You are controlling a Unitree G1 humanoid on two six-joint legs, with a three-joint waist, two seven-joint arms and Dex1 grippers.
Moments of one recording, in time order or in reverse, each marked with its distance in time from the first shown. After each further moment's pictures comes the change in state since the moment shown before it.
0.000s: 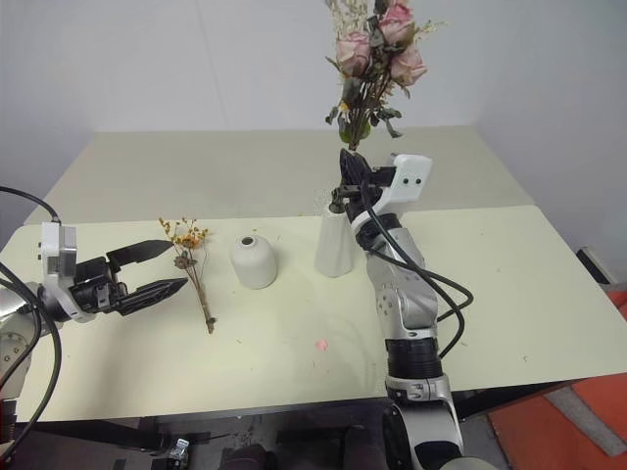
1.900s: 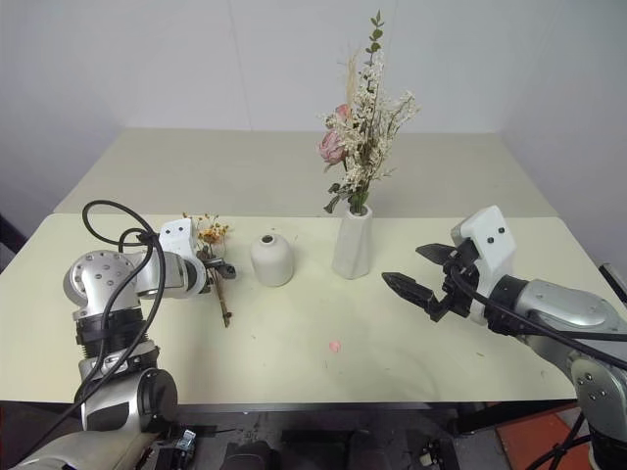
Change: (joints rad) left arm -0.597 -0.554 0.100 0.119 -0.153 1.232 1.876; right arm 0.451 -0.850 -0.275 -0.651 0.517 0.828 0.291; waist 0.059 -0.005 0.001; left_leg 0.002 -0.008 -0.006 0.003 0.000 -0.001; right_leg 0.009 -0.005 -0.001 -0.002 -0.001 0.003
